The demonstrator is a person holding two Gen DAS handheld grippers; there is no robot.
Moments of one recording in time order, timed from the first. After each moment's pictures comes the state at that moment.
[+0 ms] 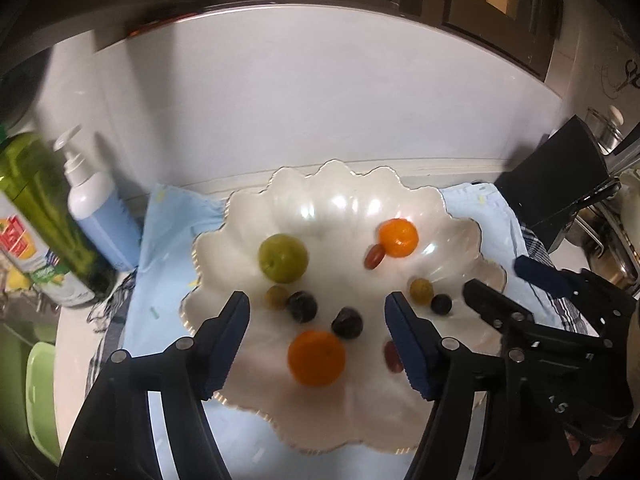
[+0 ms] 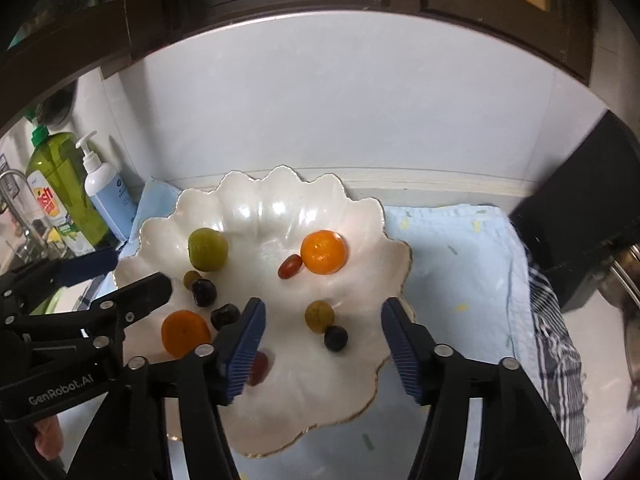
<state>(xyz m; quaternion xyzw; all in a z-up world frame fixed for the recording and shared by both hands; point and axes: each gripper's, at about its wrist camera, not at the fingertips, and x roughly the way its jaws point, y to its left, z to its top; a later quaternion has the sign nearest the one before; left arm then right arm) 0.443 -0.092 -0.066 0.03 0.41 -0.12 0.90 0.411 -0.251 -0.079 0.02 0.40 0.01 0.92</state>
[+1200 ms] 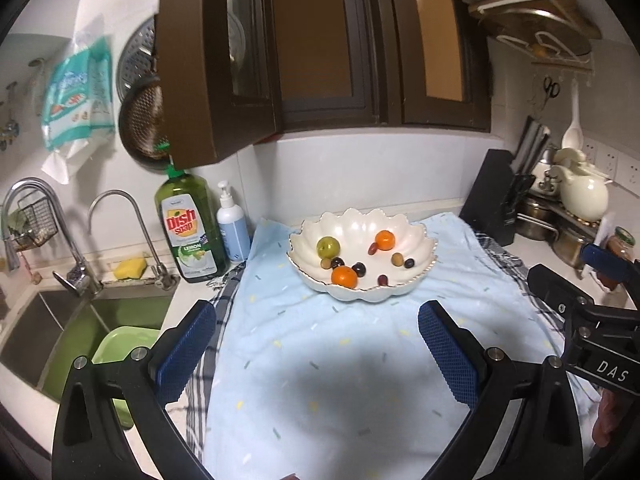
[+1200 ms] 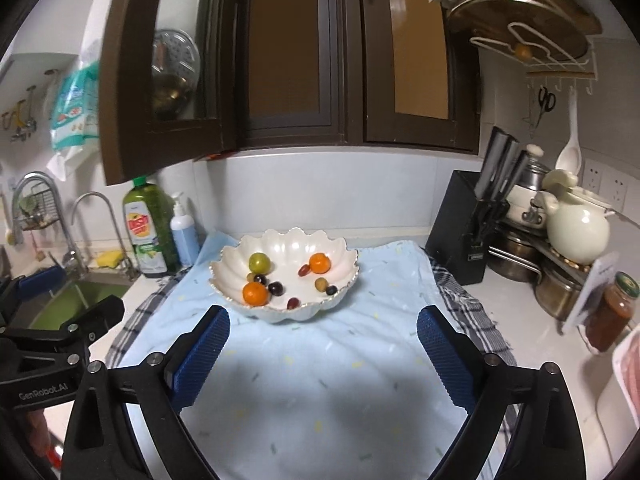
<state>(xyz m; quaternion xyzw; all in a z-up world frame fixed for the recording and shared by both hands) 0.145 -0.029 0.009 0.06 0.23 -0.07 0.97 0.116 -0.211 0.008 0.01 0.21 -0.04 0.98</state>
